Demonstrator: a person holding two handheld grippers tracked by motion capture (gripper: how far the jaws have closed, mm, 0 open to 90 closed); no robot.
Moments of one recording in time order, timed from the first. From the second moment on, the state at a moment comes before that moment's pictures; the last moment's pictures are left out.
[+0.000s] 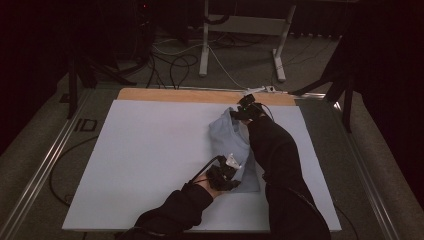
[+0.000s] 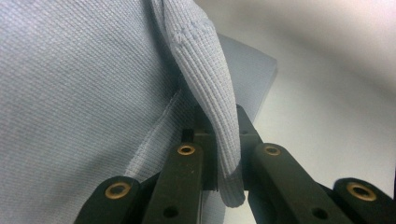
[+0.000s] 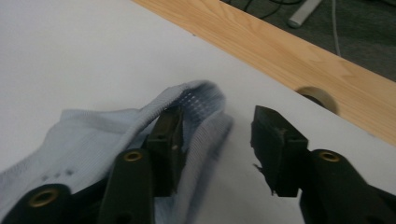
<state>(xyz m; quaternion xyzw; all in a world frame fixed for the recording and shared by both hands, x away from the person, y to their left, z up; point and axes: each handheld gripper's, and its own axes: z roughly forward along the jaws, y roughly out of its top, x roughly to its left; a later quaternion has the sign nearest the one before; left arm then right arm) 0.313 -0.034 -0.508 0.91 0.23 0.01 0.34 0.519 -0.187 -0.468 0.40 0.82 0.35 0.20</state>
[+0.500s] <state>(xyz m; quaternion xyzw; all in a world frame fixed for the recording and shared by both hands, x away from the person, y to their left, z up) 0.302 -0.056 -0.506 0.91 0.23 0.01 0.35 0.496 -0.194 -0.454 0.42 0.80 0.40 0.18</state>
